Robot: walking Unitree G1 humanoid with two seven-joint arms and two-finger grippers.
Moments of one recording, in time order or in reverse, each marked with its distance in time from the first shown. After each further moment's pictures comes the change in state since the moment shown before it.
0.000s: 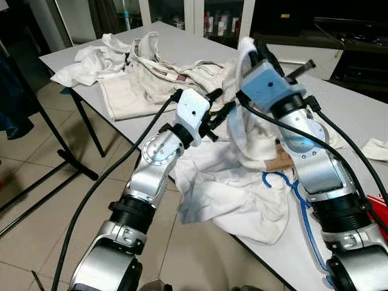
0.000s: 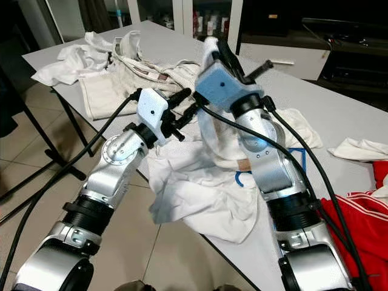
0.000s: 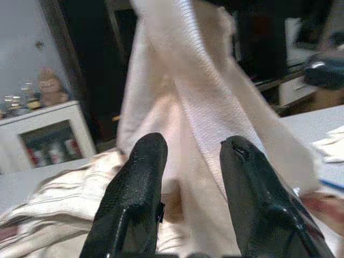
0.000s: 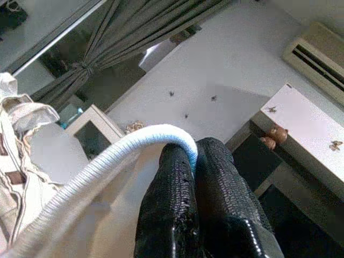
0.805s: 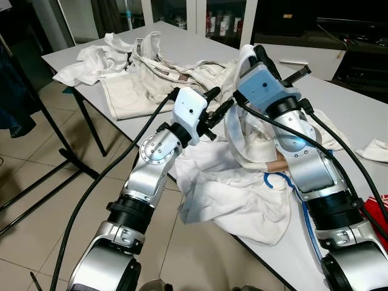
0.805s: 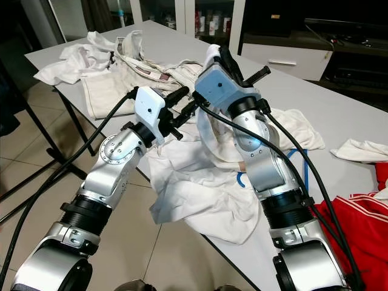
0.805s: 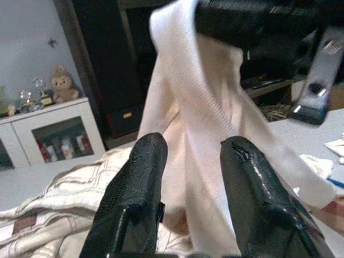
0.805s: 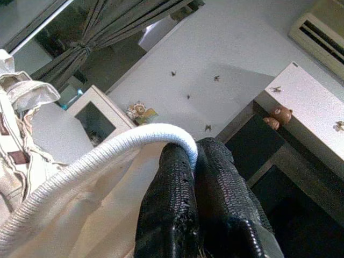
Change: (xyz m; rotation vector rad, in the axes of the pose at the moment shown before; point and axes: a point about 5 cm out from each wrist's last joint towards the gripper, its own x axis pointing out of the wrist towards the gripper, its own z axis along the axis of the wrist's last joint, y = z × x) left arm -0.003 0.007 -0.002 0.014 0.018 0.068; right arm 0.002 0.007 -0.011 -0.006 0.085 -0.015
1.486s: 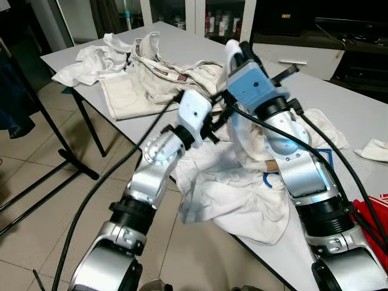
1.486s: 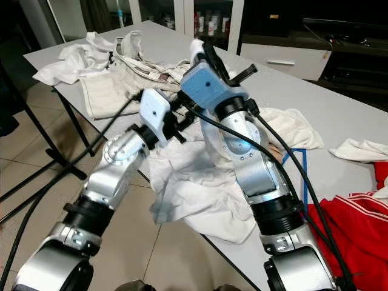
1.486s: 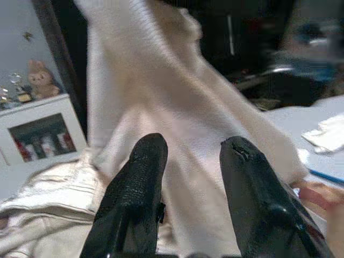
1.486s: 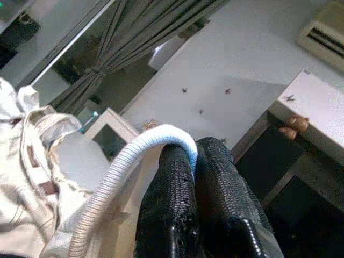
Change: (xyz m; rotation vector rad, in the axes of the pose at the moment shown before) left arm 0.001 -0.012 -0.004 -0.007 0.019 -0.080; right arm -0.002 0.013 0.022 0.097 -0.054 0.039
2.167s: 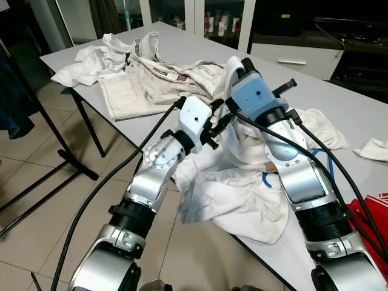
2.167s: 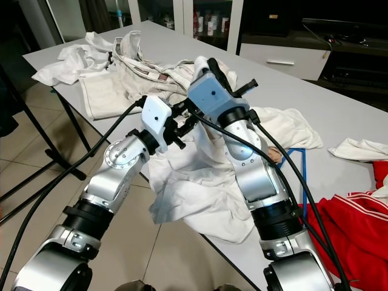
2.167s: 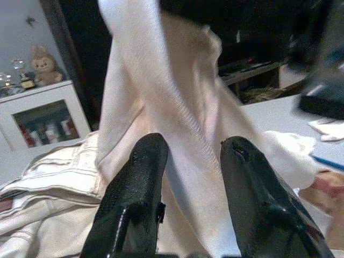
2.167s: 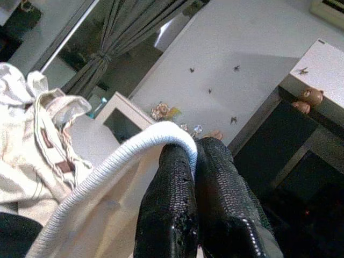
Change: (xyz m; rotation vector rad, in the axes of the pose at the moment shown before) left arm -0.002 0.004 -0.007 0.006 0.050 0.052; right arm -0.006 0.005 -0.011 0.080 0.056 0.012
